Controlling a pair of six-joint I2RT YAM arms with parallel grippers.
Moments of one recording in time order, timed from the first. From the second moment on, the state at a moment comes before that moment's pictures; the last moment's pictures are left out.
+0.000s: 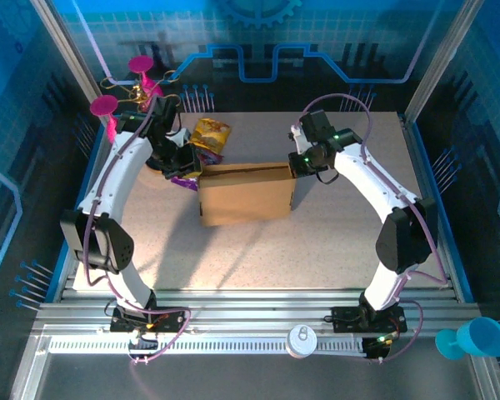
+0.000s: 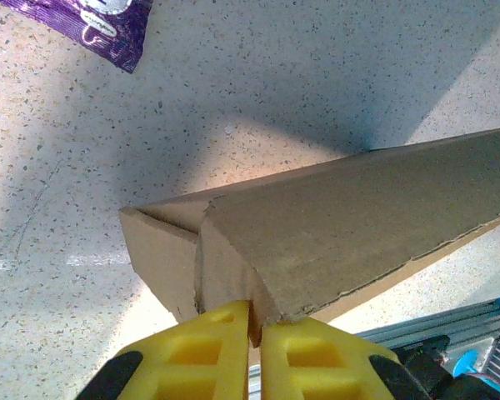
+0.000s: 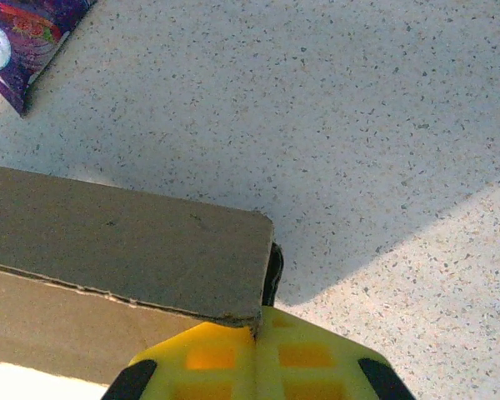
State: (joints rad) left arm -0.14 1.72 1.79 -1.36 0.40 -0.45; right arm 0.39 1.75 1.61 -0.94 -0.13 0.14
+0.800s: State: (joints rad) left arm -0.13 1.72 1.67 -1.31 0.46 -0.48; right arm 0.39 1.72 1.58 -0.92 -0.13 0.15
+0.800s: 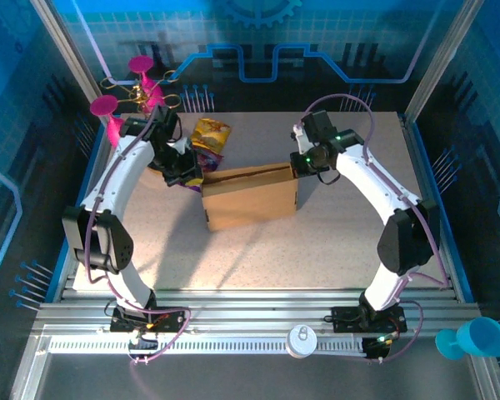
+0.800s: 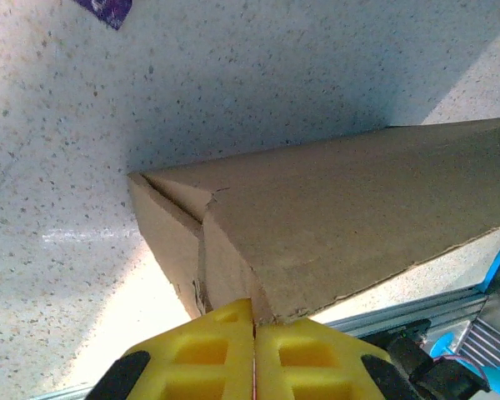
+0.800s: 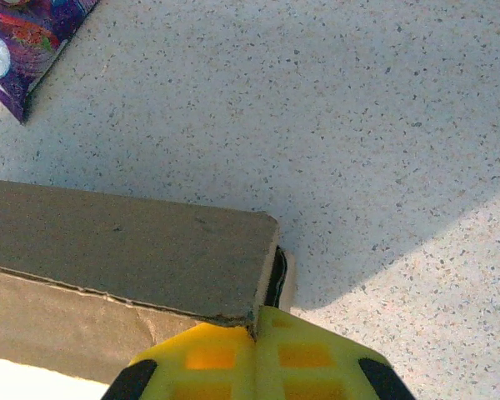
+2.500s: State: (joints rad) left arm -0.16 1.47 1.34 -0.99 0.50 -0.56; right arm 0.39 1.64 1.49 -0.88 -0.10 0.17
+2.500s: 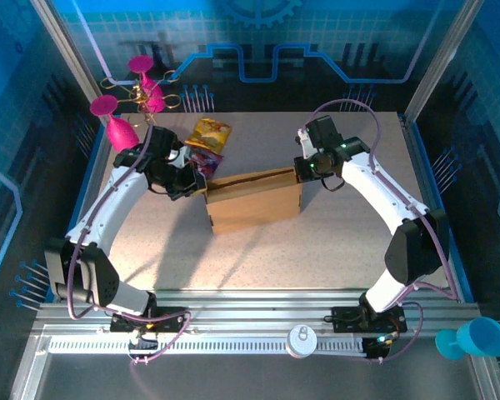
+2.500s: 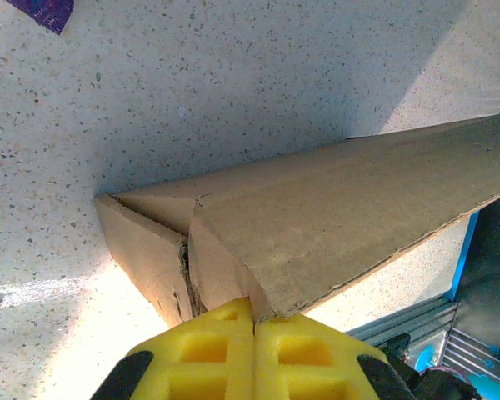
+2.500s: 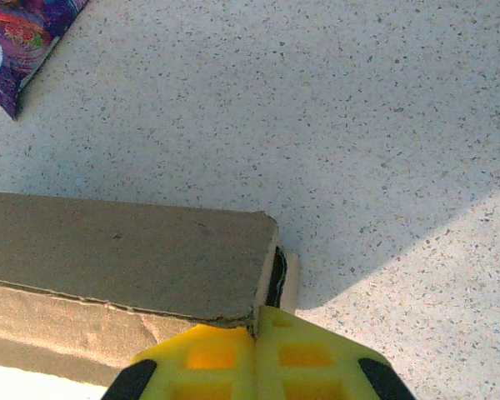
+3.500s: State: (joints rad) left arm -0.14 1.50 1.34 -1.00 0.59 -0.57; right arm 0.38 1.64 1.49 -0.88 -0.10 0.17
